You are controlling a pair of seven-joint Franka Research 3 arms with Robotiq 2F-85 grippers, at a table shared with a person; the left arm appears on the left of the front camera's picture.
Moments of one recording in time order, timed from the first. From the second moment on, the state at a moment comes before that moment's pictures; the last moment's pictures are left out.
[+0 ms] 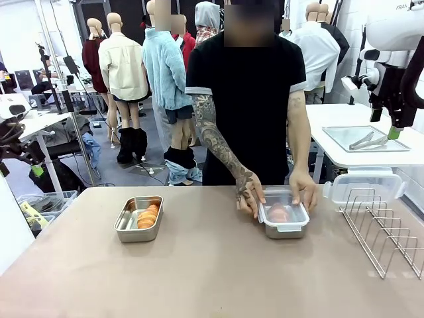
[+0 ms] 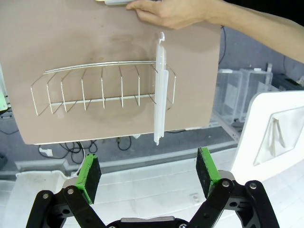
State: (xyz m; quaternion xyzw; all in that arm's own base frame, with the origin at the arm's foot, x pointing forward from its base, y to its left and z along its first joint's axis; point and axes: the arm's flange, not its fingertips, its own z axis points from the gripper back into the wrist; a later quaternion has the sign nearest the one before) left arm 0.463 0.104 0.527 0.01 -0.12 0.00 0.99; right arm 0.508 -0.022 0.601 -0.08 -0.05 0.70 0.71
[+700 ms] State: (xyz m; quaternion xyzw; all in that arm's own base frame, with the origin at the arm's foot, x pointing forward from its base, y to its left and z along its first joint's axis) left arm 0.463 0.104 0.527 0.01 -0.12 0.00 0.99; right arm 0.508 -0.022 0.601 -0.08 -0.05 0.70 0.71
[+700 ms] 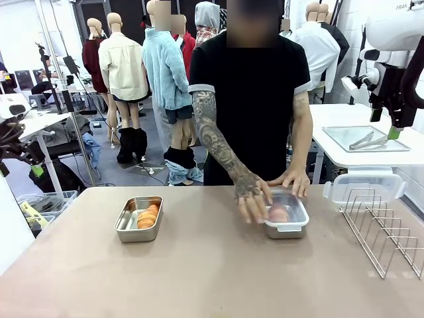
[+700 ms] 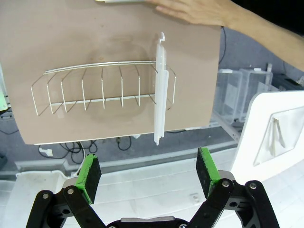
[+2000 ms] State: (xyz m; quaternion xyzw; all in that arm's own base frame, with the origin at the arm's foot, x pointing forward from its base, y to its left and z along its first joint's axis) left arm 0.463 0.104 0.527 0.01 -0.12 0.00 0.99; right arm 0.508 -0.022 0.601 -0.08 -0.05 0.70 0.71
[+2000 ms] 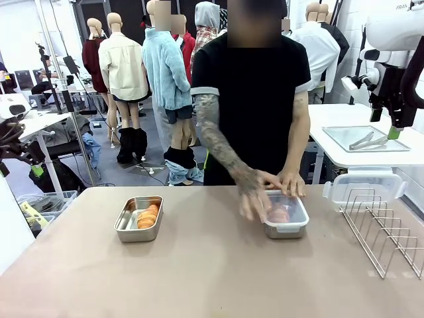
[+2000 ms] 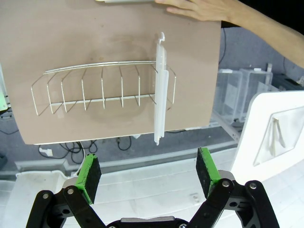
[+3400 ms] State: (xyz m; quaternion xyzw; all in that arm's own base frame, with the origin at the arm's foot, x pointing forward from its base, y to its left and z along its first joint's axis) left arm 0.463 0.104 0.527 0.01 -0.12 0.00 0.99; right arm 0.508 -0.022 0.601 -0.08 -0.05 0.70 0.71
